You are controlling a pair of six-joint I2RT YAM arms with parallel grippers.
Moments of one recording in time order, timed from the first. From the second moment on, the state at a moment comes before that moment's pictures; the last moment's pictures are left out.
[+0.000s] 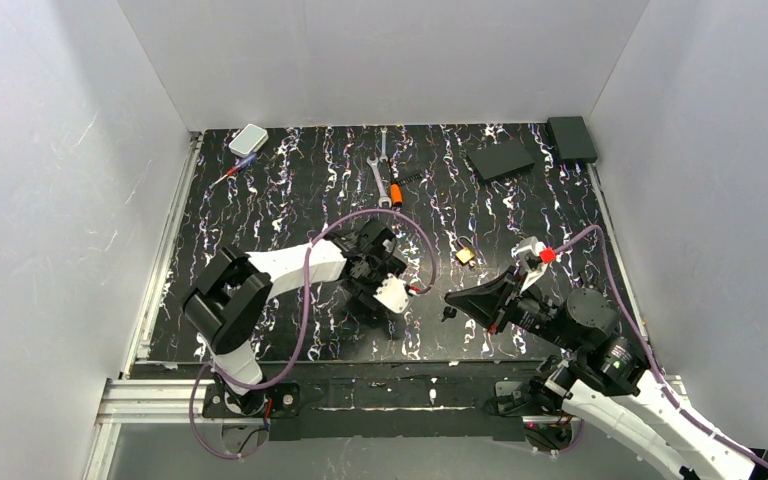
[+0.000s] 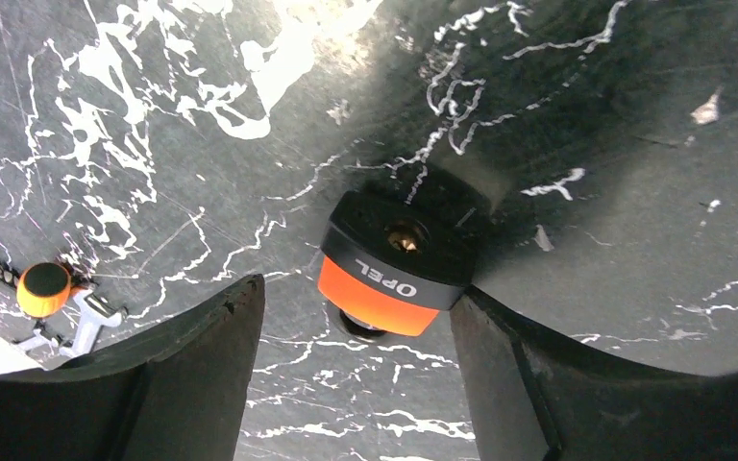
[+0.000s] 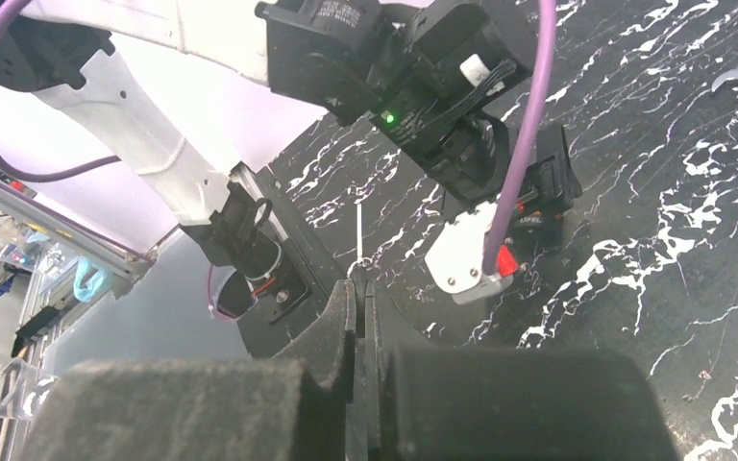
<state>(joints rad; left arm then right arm) -0.79 1.72 1.04 -0.51 0.09 1.48 0.87 0.29 0.51 -0.20 -0.21 0.52</state>
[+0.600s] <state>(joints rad) -0.76 1.86 1.24 -0.74 0.13 1.44 0.87 0.26 0.54 -0.27 -0.19 0.51</state>
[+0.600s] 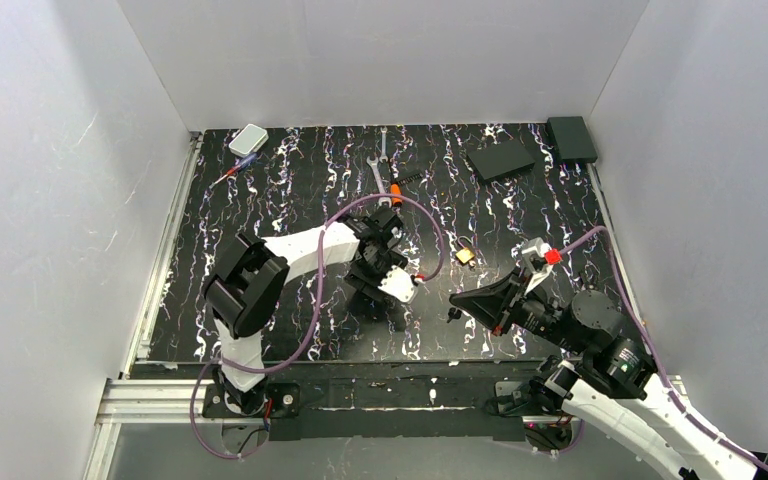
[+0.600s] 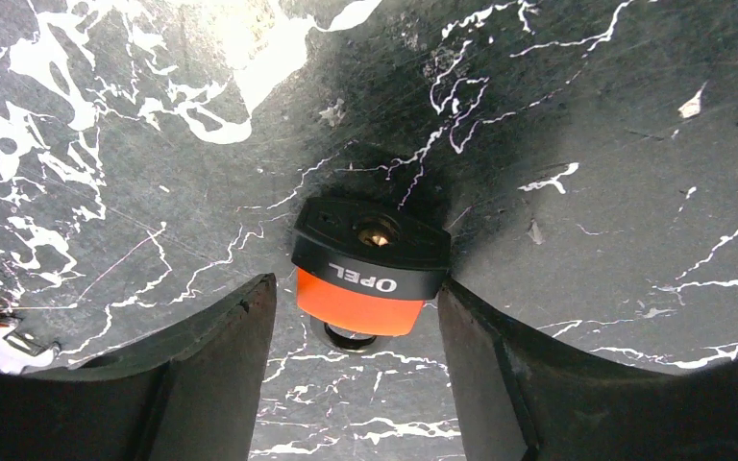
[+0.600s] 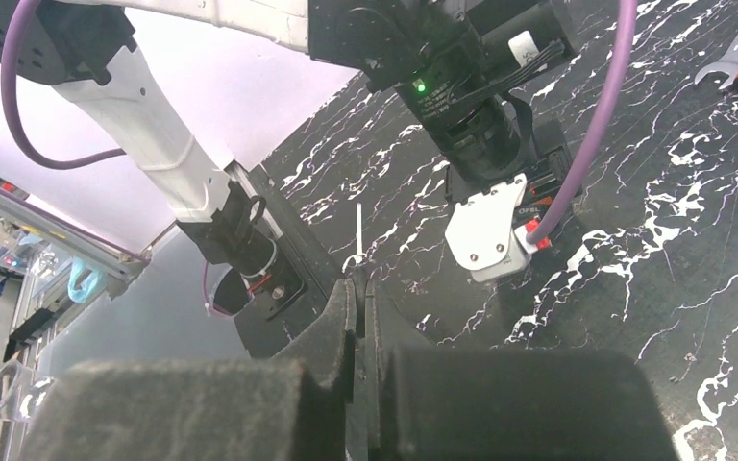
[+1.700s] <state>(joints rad) -0.72 1.92 1.33 -0.80 0.31 1.29 0.87 0.28 0.56 -0.30 -0.20 0.52</state>
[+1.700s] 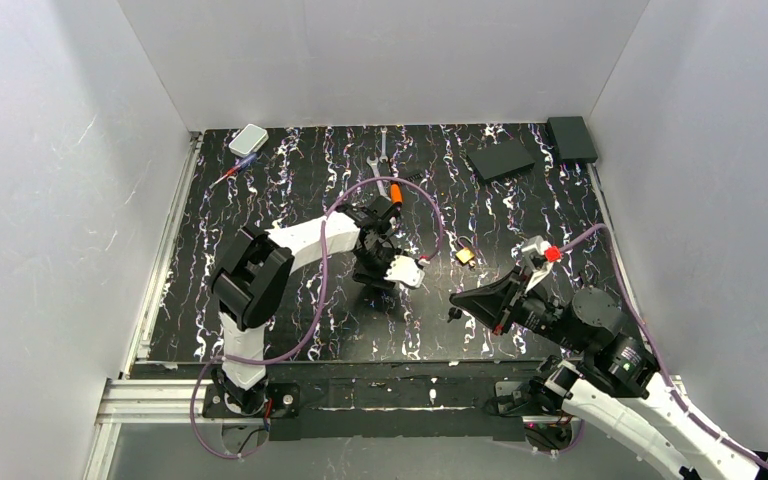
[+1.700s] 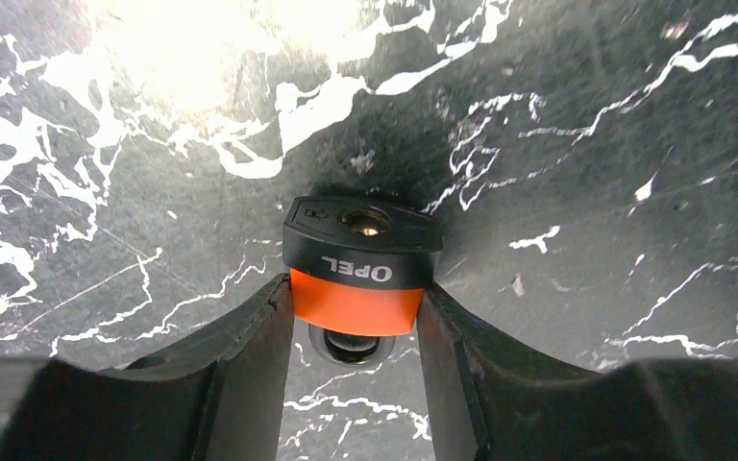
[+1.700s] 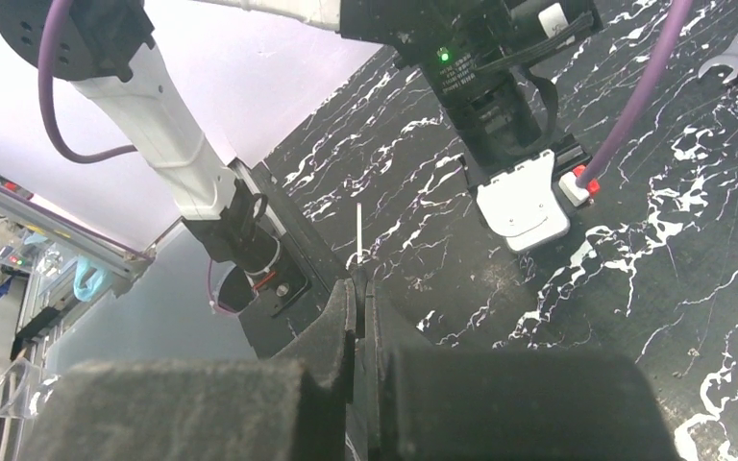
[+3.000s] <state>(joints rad) -0.70 1.13 0.92 -0.57 0.98 0.68 0.87 0.50 0.81 -0.30 -0.21 0.29</state>
